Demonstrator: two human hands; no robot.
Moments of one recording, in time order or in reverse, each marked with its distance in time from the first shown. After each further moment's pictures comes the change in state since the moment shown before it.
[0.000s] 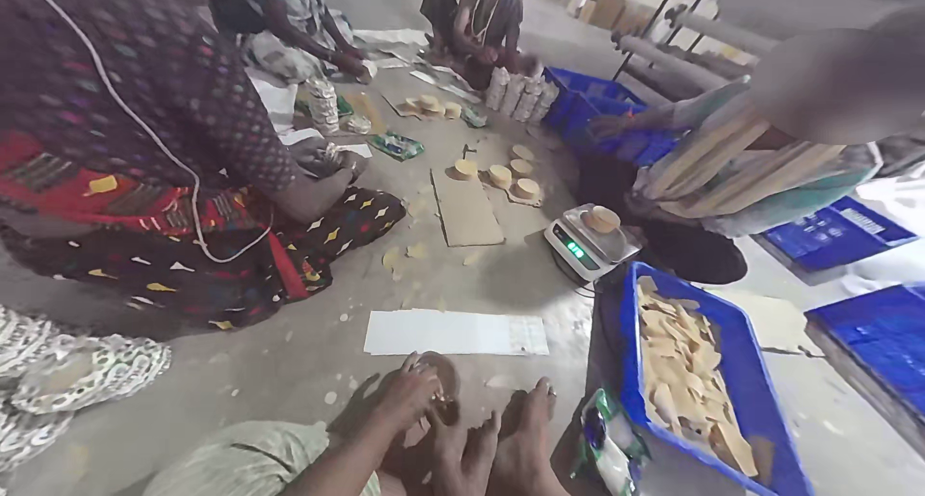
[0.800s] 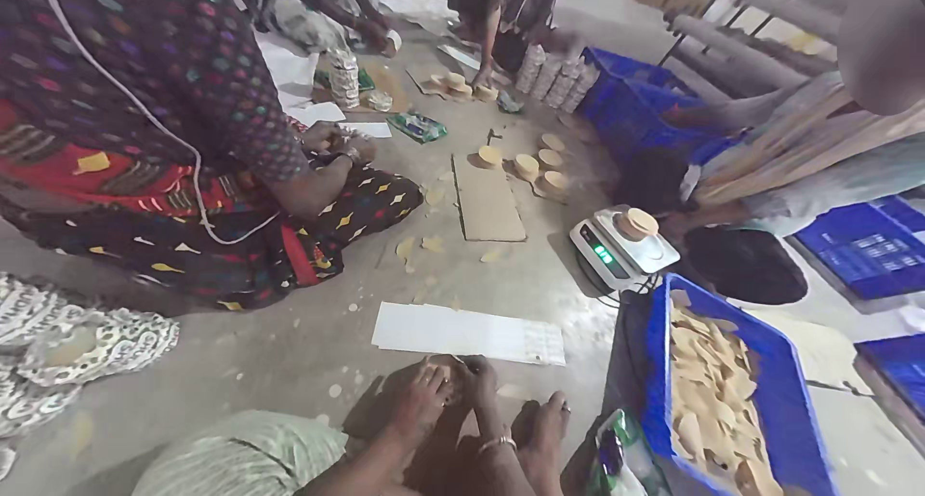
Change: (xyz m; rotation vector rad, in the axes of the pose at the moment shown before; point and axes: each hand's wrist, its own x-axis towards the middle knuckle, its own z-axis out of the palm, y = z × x) left_hand 0.000 0.007 0.033 -0.004 0.241 -0.065; right_hand 0.114 -0.037 -0.017 -0.341 -0.167 -0.322
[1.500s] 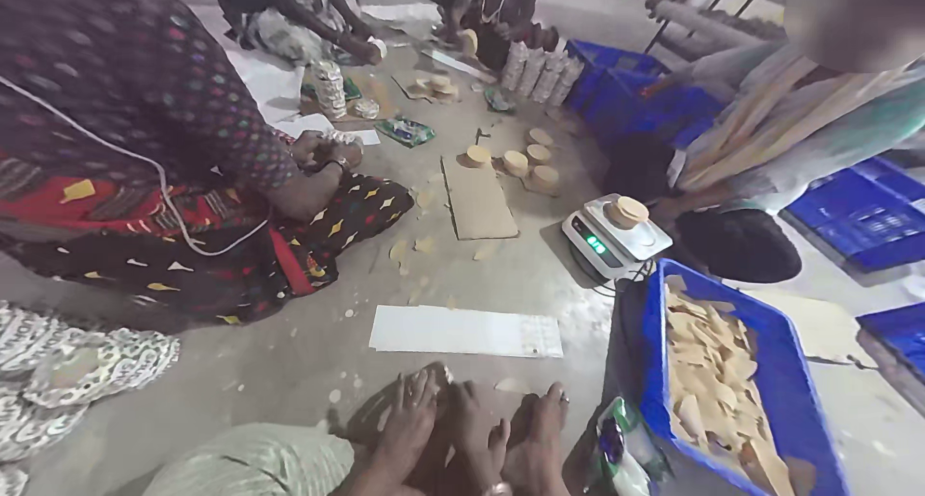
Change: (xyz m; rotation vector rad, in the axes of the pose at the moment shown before) left_hand -0.030 0.028 -0.008 0.128 -0.087 -0.191; right_hand -0.074 -0.012 0.007 -0.438 -0.026 -0.180
